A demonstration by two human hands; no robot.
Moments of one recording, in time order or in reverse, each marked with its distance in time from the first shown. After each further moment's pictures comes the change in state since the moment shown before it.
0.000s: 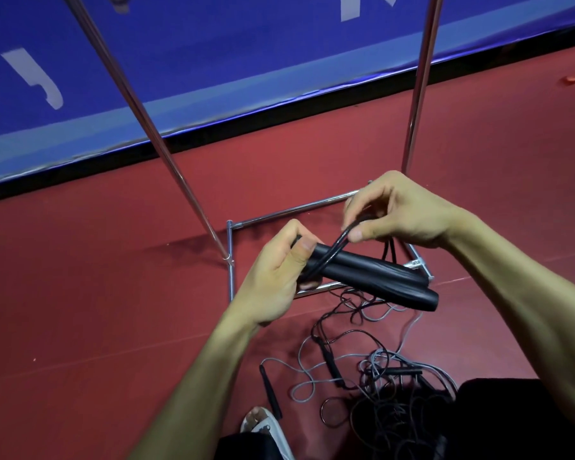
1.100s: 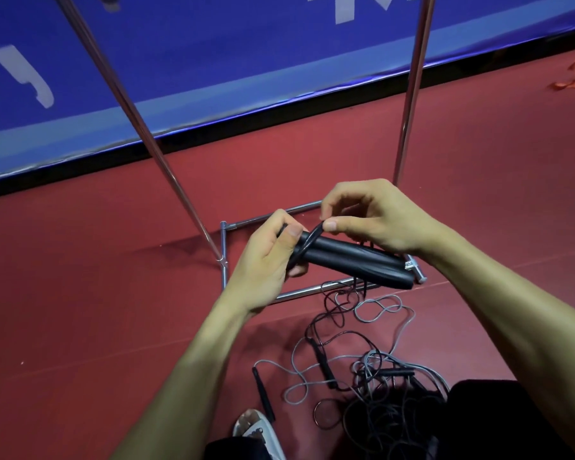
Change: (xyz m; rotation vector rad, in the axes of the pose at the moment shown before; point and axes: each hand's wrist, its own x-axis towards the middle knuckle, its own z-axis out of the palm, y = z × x) left_hand 0.017 -0.006 -0.002 -0.040 0.069 0.063; right_hand 0.000 0.004 0.010 -0.169 0.113 -0.059
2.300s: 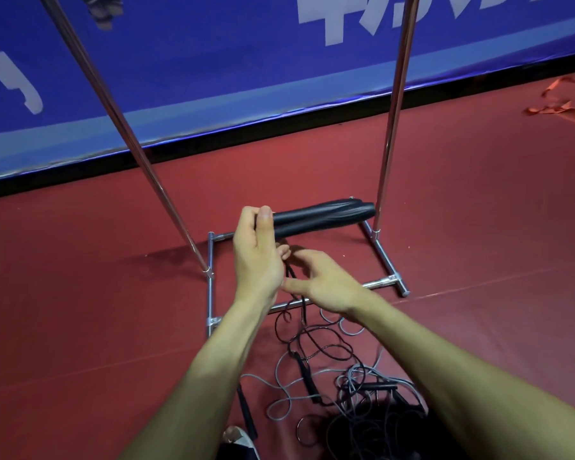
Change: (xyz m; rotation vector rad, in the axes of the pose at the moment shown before) left_hand 0.031 -0.003 0.031 0.028 0.567 0.062; right_hand -0.005 0.047 0.071 0.049 0.043 0.249
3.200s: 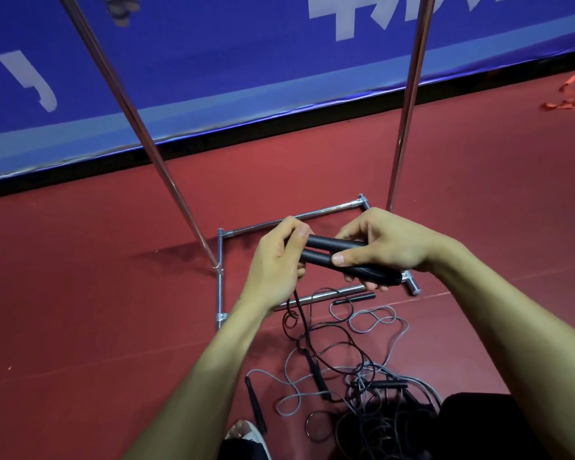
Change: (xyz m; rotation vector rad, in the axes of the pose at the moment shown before) left_hand -0.007 -0.001 -0.021 0.161 -0.429 -0.065; right_hand -0.012 -0.044 -0.082 -0.019 -0.216 0.165
